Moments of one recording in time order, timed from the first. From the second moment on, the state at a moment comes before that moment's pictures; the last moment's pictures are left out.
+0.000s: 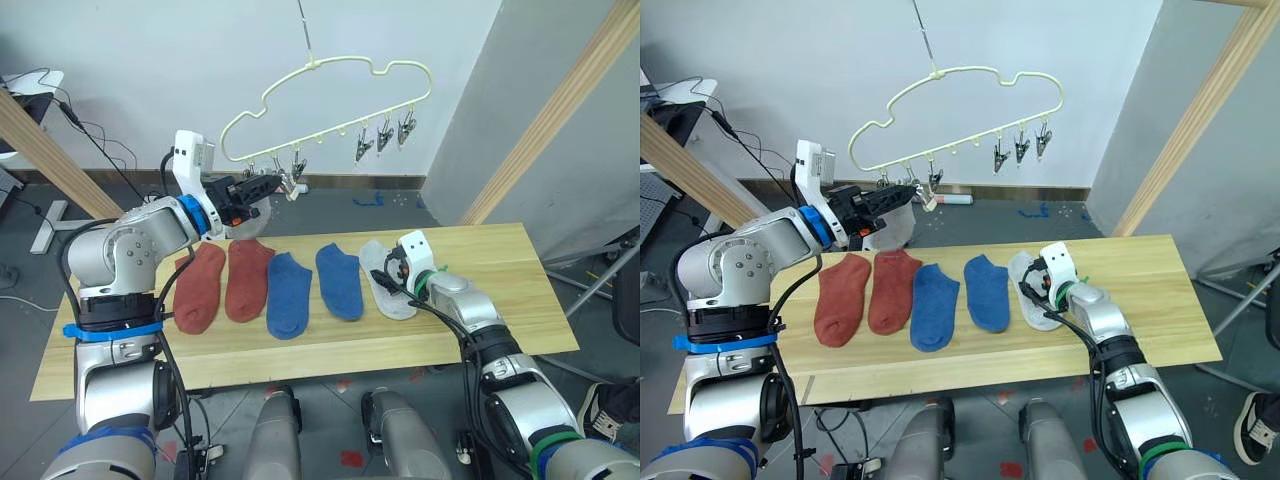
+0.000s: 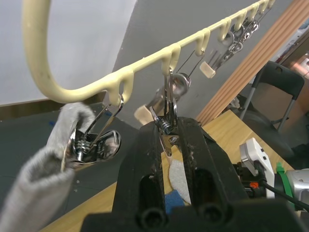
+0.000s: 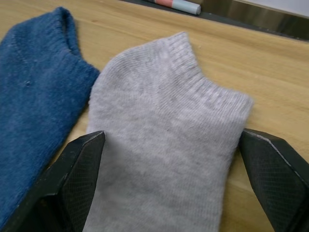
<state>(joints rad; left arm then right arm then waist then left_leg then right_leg) -0.75 0.54 0.26 0.11 -0.70 0.98 -0.60 -0.65 -0.21 0.12 0.64 0.08 0.36 0.40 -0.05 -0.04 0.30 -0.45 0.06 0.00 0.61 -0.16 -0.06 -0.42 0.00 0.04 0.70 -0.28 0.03</state>
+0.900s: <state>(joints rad) -0.72 0.54 0.31 0.09 -0.76 1.04 -0.59 -0.44 -0.31 0.14 0.22 0.13 0.56 0.67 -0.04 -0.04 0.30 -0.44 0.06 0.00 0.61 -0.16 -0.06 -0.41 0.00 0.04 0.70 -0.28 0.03</state>
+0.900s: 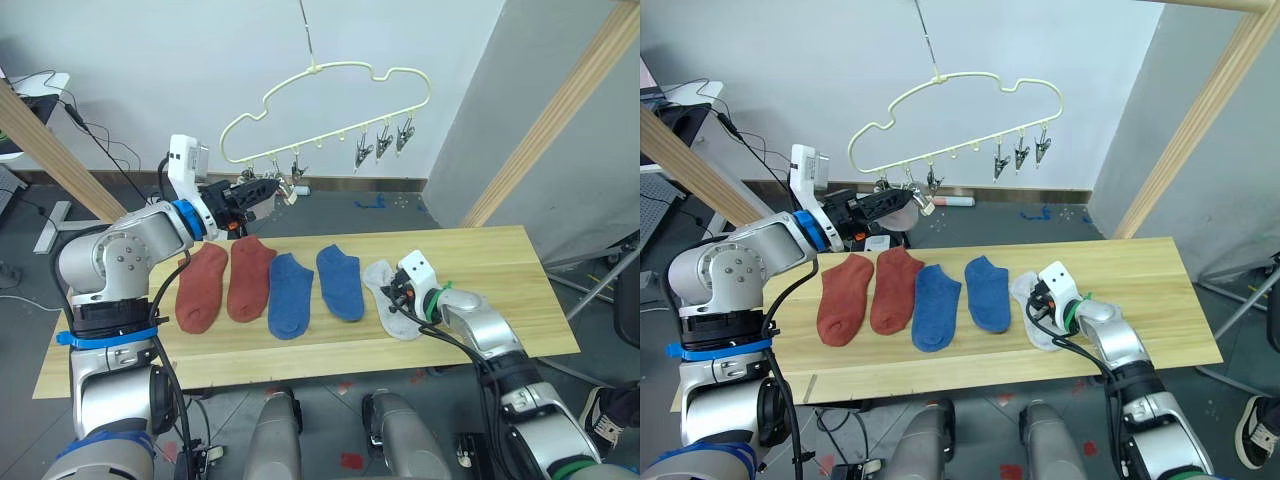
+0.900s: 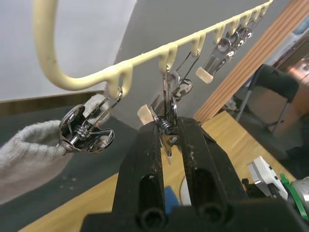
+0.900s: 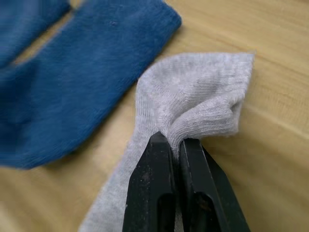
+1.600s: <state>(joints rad) -0.80 0.47 0.55 0.19 -1.09 1.36 -0.38 -0.59 -0.10 -0.14 -0.20 0.71 1.16 0.52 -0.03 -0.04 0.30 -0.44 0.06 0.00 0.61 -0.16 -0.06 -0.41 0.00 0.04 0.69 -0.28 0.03</state>
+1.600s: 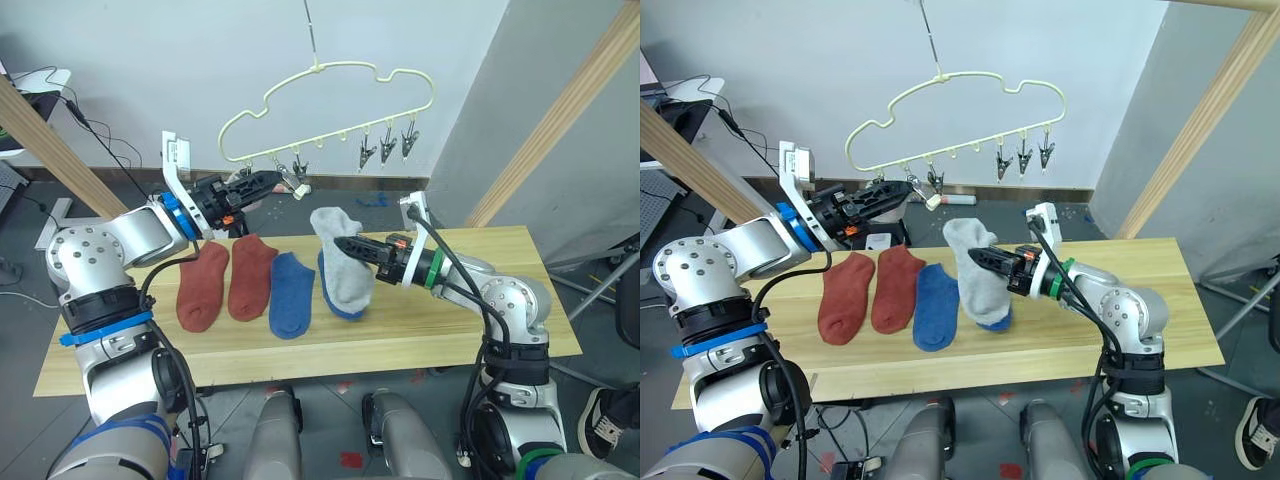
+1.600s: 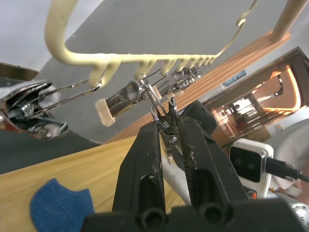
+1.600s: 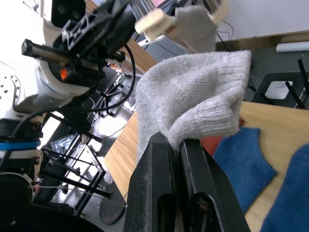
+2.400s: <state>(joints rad) -0.77 0.47 0.54 0.16 -1.12 1.35 -0.36 -0.65 -0.07 -0.11 -0.14 0.73 1.11 0.48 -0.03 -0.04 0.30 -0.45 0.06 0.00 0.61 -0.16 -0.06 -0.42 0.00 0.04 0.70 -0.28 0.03</state>
